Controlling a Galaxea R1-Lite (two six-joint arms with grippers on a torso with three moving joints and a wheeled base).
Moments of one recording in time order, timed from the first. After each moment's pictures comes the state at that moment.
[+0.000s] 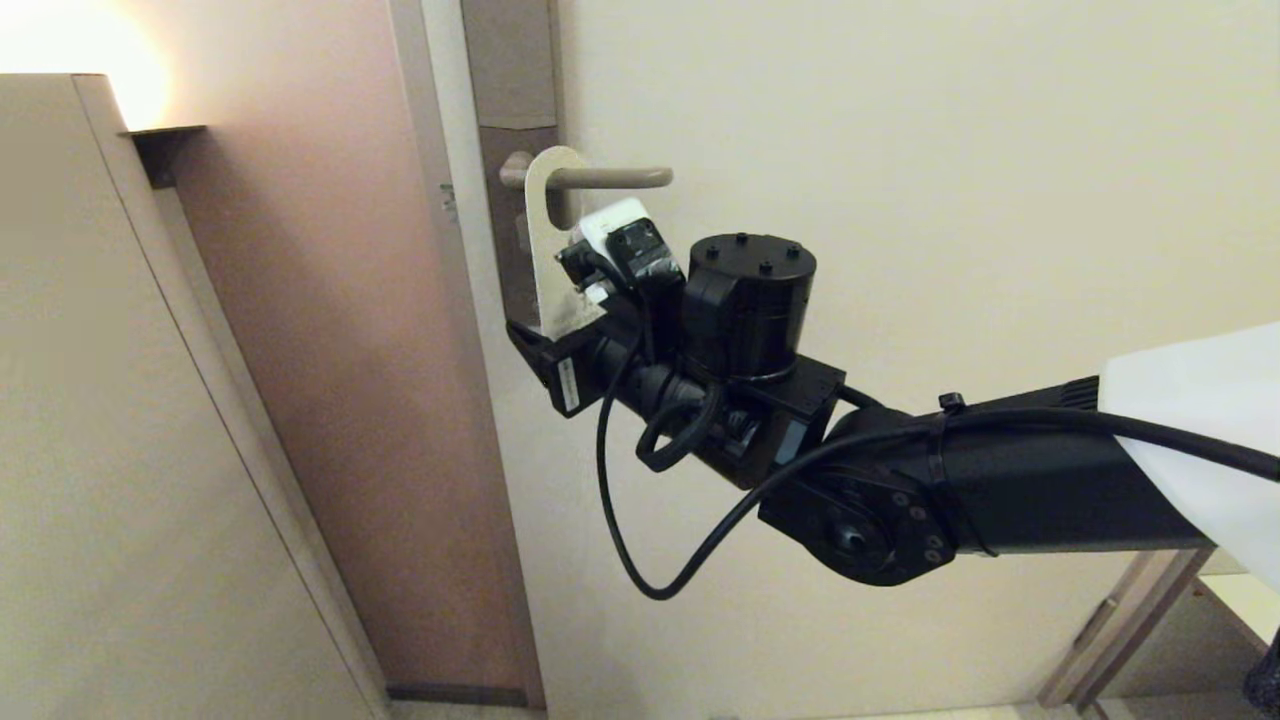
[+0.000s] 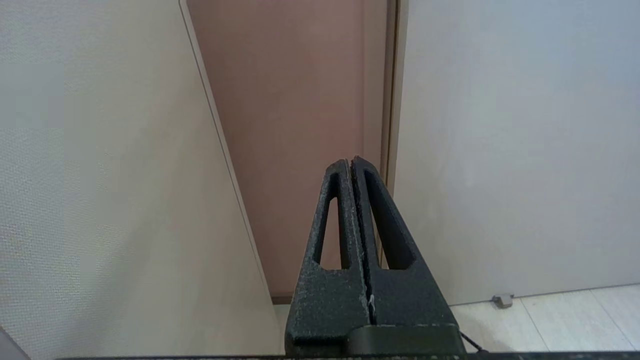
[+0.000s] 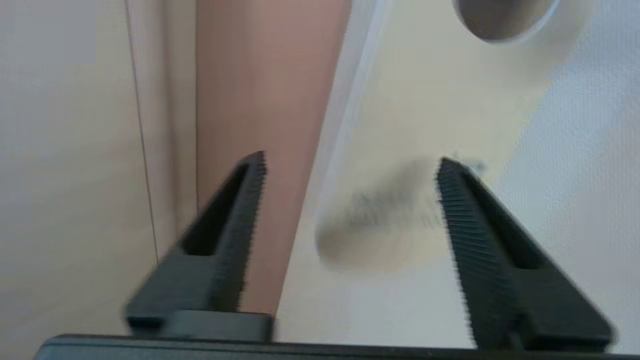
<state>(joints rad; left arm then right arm) 0.00 0.00 0.00 0.02 -0.03 0.04 0.85 2.11 -1.41 -0.75 -0.12 -0.14</state>
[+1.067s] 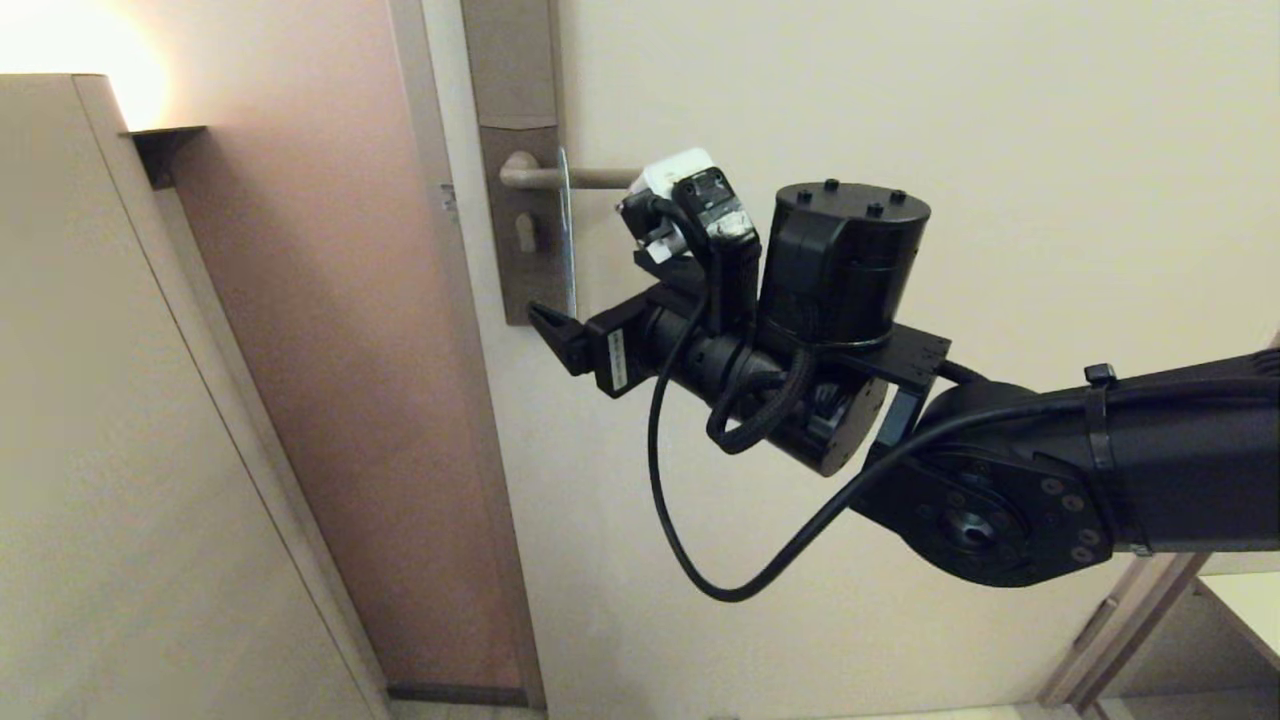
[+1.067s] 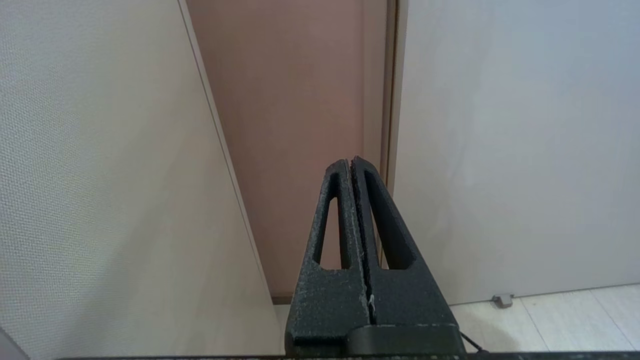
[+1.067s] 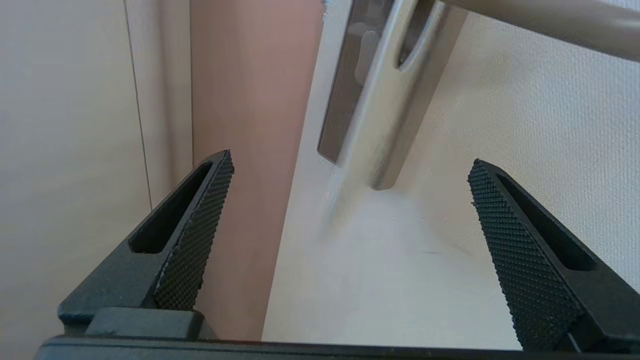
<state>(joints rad) 0.00 0.00 0.00 0.02 -0.03 0.04 0.83 1.97 -1.32 -0.70 -0.12 -0.14</state>
